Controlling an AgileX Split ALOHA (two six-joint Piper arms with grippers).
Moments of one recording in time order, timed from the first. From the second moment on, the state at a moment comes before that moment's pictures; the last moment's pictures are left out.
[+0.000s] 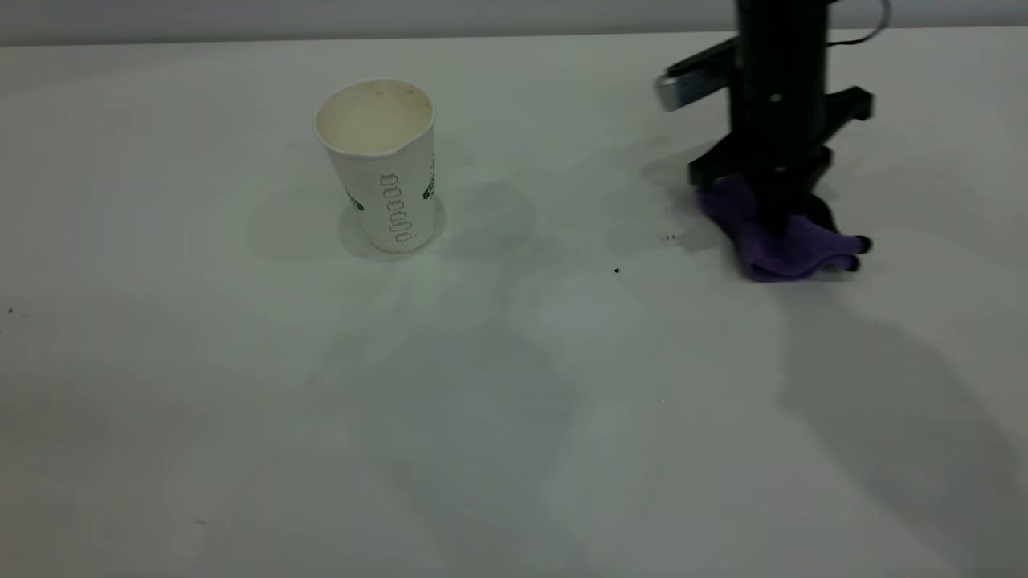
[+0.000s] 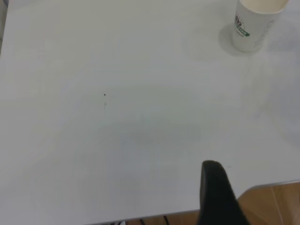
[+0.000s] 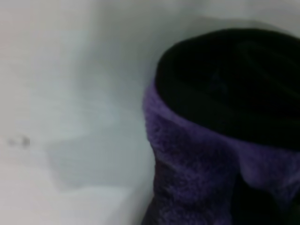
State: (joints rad) left arm -0.06 -0.02 -0.50 -0.02 1.13 0.07; right arm 0.32 2.65 -1.89 -0.15 0.97 0.05
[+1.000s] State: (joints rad) left arm -0.06 -0.02 -0.50 -0.02 1.13 0.07; right arm 0.27 2.47 -1.96 0.16 1.18 -0.19
